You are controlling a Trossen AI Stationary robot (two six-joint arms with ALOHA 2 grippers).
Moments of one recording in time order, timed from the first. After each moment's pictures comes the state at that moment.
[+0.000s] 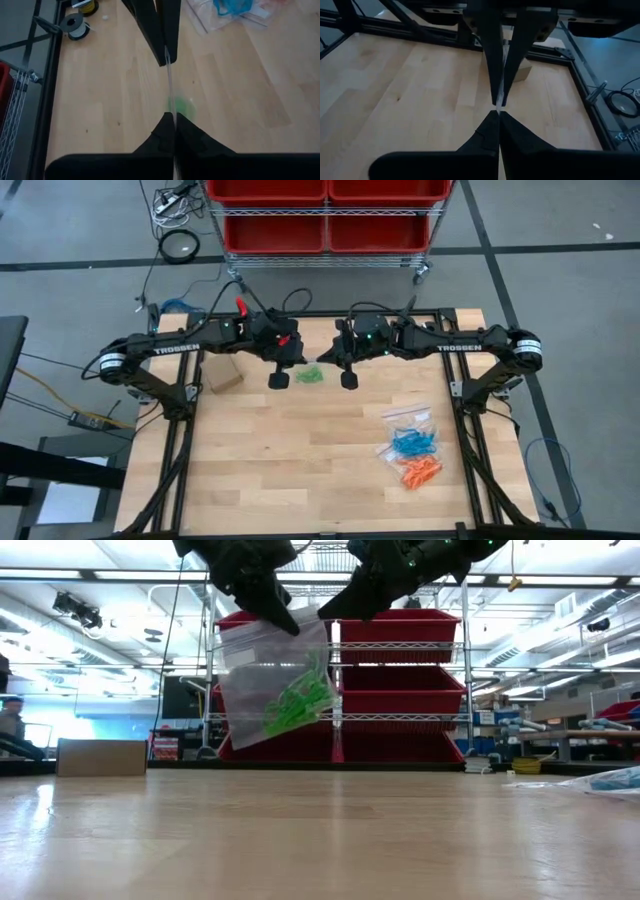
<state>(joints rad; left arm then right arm) 0.28 1.43 1.23 -0.56 0.16 0.42 -0.22 1.52 1.14 -0.06 -0.20 -0.26</state>
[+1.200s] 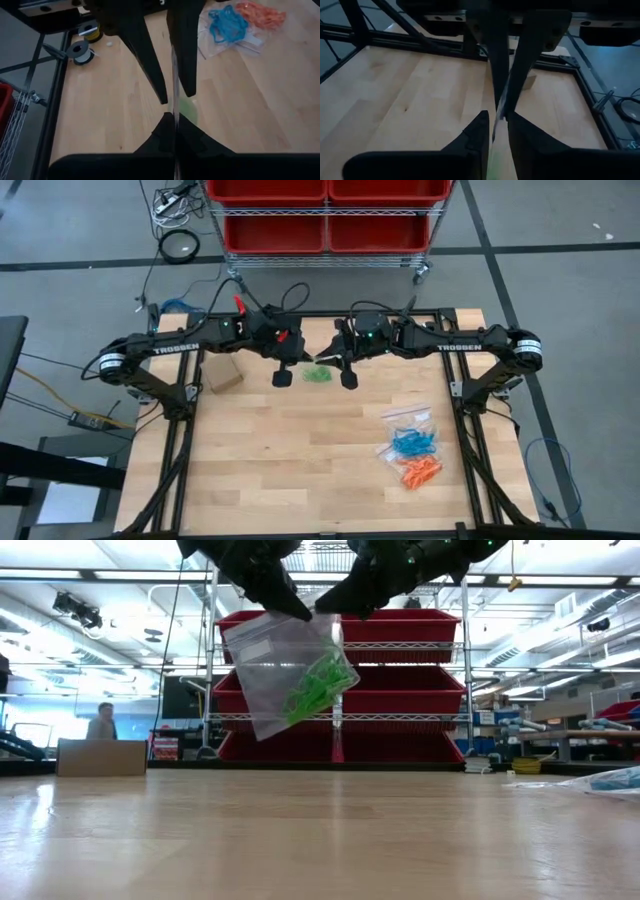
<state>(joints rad) 0.29 1.43 1.23 -0.46 0.21 0.41 -0.22 1.52 1.14 -0.02 -0.25 -0.23</state>
